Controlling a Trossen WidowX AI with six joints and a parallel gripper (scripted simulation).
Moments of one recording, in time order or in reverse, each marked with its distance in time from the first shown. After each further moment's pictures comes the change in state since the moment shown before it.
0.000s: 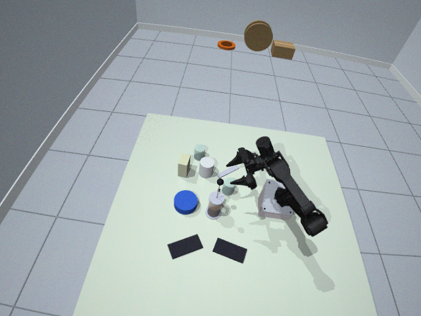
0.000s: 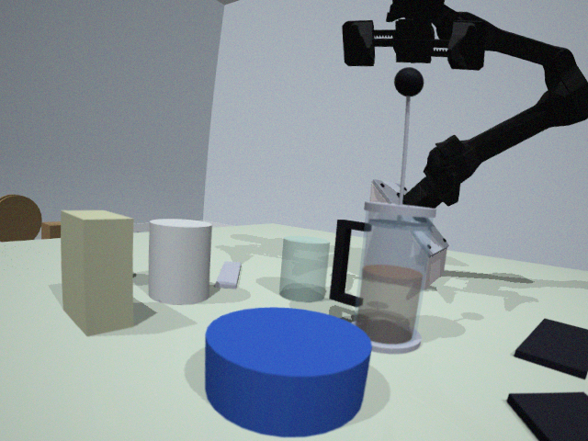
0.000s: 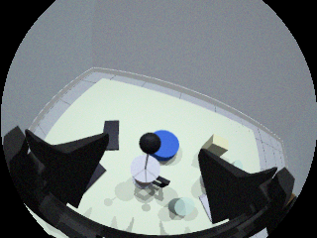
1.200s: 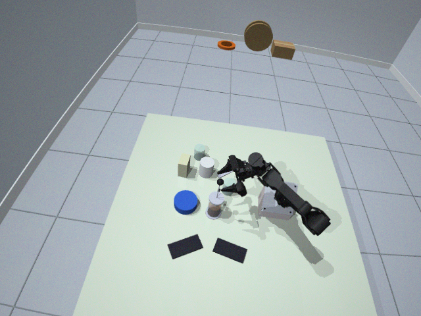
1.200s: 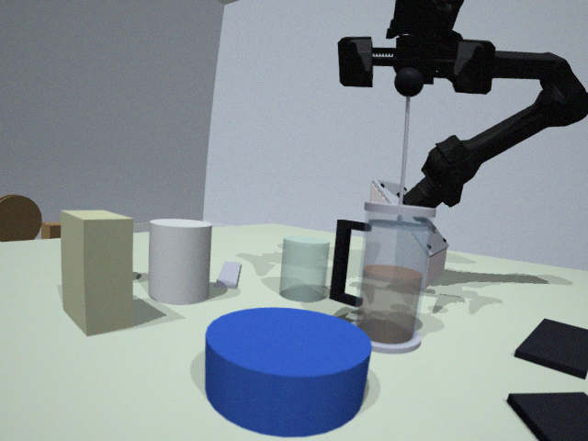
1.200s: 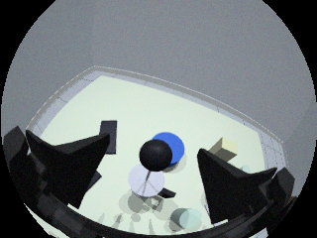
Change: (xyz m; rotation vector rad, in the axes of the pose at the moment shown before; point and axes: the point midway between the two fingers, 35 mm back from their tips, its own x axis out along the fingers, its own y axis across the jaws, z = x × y) arm 0.051 0.007 -0.018 -0.014 -0.008 0.011
